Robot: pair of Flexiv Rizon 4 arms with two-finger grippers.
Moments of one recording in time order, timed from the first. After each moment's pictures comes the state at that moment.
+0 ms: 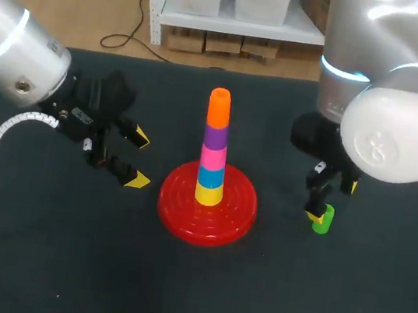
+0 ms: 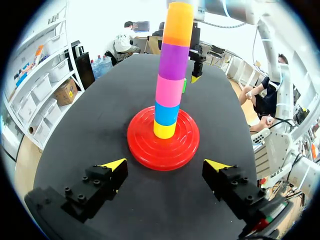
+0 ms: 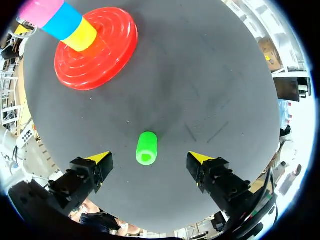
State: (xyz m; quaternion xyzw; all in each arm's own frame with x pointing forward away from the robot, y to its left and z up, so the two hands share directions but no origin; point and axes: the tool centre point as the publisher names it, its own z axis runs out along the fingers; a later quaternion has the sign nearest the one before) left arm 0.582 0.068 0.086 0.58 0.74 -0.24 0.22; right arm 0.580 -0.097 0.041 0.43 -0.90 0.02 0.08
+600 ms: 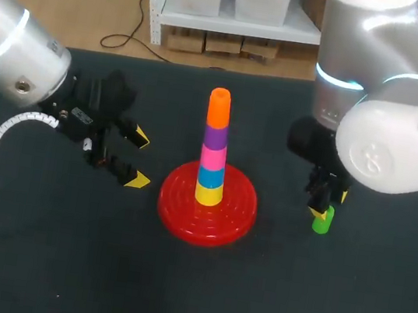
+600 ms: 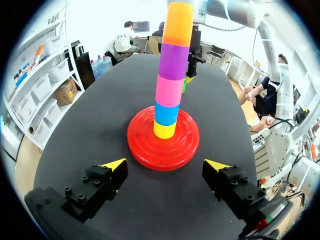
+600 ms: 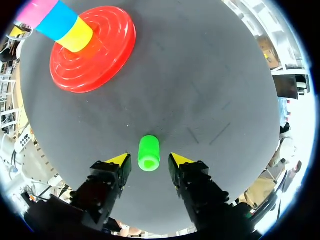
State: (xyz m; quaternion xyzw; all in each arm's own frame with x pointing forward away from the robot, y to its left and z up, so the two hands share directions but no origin) left arm 0.582 0.068 0.086 0.58 0.74 -0.24 0.22; right arm 0.577 -0.093 0.032 0.43 -0.90 0.03 0.08
